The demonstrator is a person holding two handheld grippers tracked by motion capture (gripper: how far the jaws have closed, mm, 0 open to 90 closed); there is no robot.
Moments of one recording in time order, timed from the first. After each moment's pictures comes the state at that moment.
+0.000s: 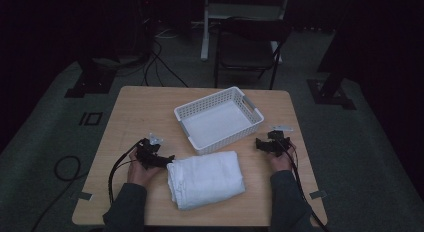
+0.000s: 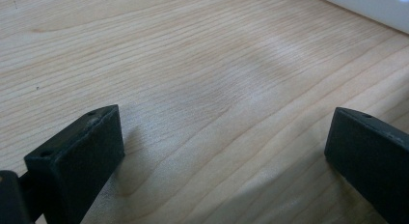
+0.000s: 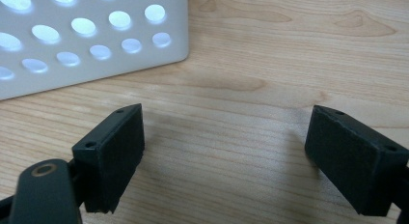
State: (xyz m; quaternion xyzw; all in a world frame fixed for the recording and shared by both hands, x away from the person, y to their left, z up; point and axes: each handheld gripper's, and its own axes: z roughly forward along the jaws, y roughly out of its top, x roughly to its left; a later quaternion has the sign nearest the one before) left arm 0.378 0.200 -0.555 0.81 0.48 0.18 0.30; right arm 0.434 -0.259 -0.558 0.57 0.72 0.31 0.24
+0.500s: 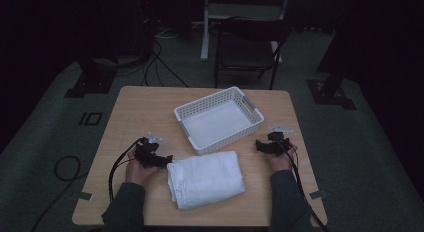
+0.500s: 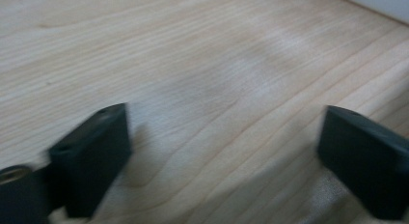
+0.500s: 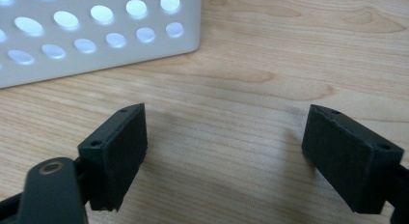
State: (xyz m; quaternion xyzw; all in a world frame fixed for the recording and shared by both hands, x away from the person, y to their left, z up) left arm 0.379 0.206 -0.550 0.81 0.48 0.18 0.29; right arm 0.428 -0.259 -0.556 0.56 0.73 0.31 0.24
